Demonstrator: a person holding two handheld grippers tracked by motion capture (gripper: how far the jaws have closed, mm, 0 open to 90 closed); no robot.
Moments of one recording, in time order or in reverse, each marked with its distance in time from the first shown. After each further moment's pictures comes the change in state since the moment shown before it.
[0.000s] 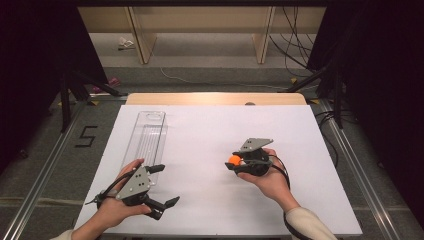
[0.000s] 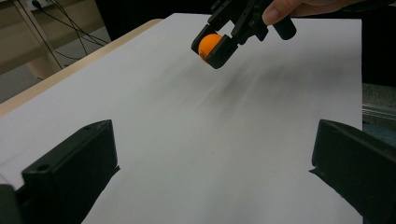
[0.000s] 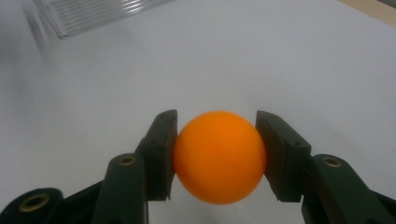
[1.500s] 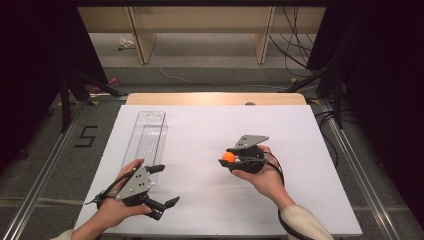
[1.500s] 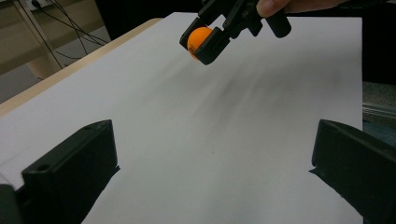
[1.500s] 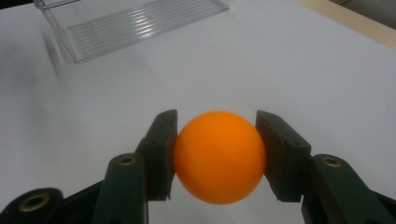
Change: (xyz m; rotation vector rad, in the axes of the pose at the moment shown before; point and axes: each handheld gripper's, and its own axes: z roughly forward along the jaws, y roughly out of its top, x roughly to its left) left arm -0.001 0.000 0.000 0.003 0.002 0.003; right arm 0.007 0.016 0.004 -0.047 0.025 -0.005
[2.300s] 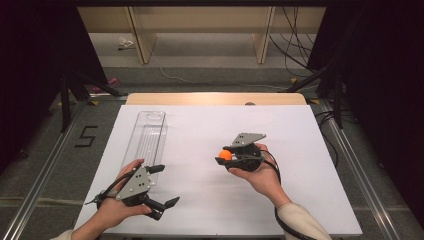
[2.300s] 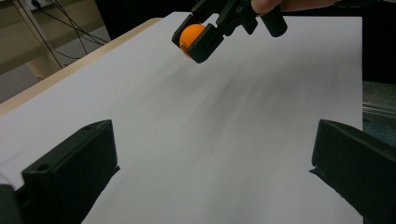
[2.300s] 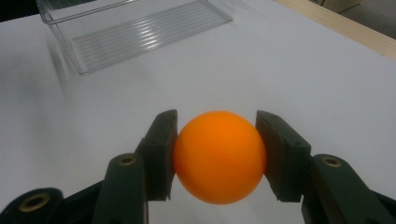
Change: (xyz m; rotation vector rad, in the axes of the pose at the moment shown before) left arm 0.000 0.000 0.000 0.001 -0.001 0.003; right arm 0.002 0.009 0.005 -0.019 0.008 -0.006
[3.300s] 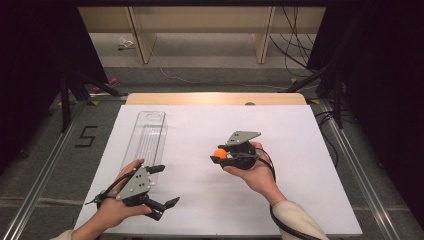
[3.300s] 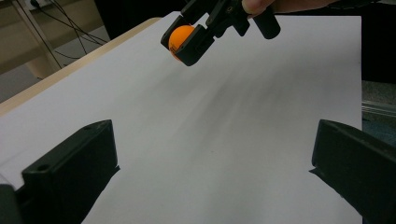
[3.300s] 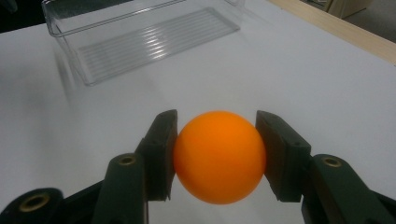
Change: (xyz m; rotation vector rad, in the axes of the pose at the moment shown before) left arm 0.000 0.000 0.000 0.003 -0.002 0.001; right arm 0.003 0.009 0.010 -0.017 0.022 -0.001
